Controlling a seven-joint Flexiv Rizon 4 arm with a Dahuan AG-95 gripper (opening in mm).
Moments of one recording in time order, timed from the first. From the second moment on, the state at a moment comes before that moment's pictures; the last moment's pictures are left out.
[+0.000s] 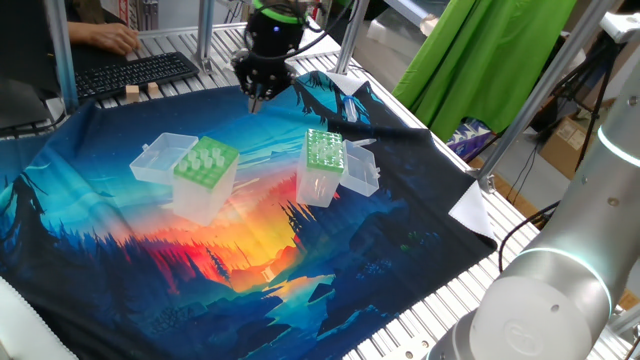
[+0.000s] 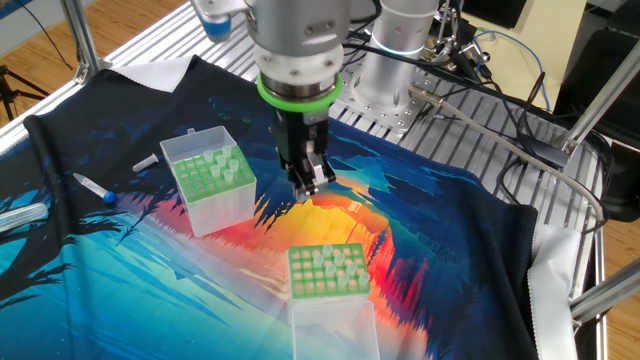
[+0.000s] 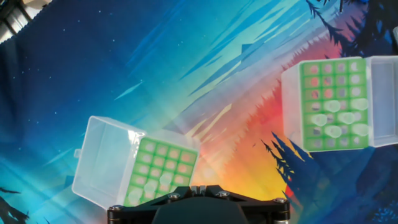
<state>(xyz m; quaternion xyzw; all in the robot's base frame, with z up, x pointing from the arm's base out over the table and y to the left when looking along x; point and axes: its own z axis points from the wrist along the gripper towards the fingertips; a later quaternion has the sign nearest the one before) 0.579 0.073 0.255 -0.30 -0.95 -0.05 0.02</state>
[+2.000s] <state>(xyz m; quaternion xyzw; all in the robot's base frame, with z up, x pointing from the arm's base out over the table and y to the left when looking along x) 0.583 0.076 0.253 -0.26 -0.96 -0.04 0.00</state>
